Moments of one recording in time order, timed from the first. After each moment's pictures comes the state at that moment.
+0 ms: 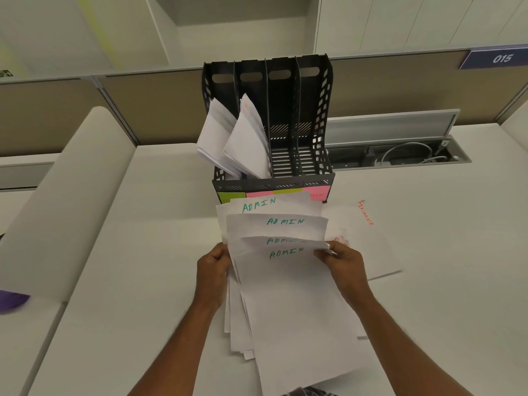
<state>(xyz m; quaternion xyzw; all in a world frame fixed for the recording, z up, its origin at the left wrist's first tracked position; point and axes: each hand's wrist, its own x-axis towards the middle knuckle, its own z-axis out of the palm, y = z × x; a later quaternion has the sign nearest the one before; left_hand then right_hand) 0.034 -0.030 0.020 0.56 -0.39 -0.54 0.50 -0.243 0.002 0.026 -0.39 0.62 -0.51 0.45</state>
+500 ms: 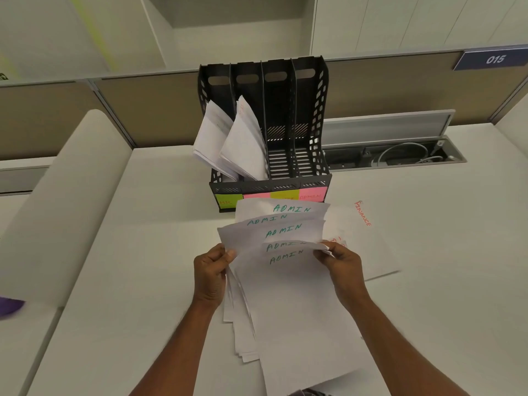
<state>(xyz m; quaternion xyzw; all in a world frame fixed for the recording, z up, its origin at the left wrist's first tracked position) 0.034 -0.034 0.021 0.46 -0.39 -0.58 0.55 -0.241 0.000 0.018 -0.34 0.59 -0.56 0.46</state>
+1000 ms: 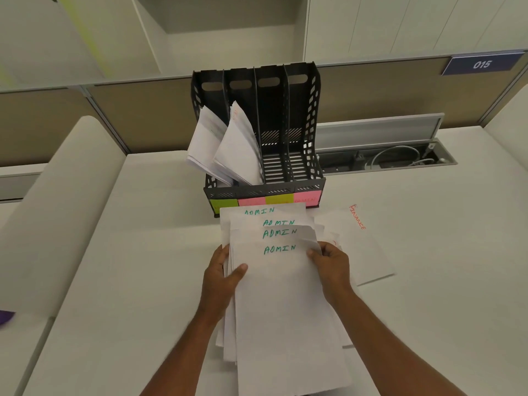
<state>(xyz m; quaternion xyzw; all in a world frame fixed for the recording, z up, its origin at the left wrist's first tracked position) 0.021 -0.022 0.016 0.57 -0.51 -0.50 0.41 -0.225 -0.018 0.018 -0.24 0.70 -0.50 0.45</state>
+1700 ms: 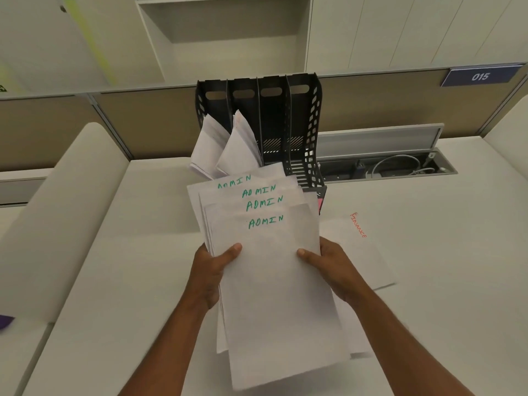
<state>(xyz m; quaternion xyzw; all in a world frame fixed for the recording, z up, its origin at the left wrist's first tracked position) 0.017 -0.046 0.087 0.52 -0.34 -0.60 0.50 -0.239 -0.019 0.081 -0.43 0.59 -0.40 0.56</state>
